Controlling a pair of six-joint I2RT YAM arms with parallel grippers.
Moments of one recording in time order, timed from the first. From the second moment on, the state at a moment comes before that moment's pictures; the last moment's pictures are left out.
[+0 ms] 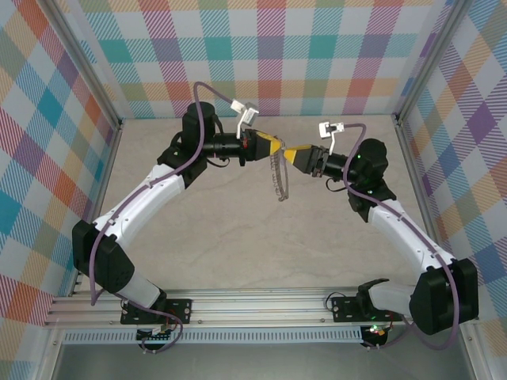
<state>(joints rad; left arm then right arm) -0.54 1.54 1.46 -0.07 0.90 -0.35 0.31 1.21 0.89 0.45 -0.95 0.84</state>
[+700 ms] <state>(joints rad) -0.54 1.51 1.37 0.10 0.88 -0.46 0.33 1.22 0.86 0.58 -0.92 0.91</state>
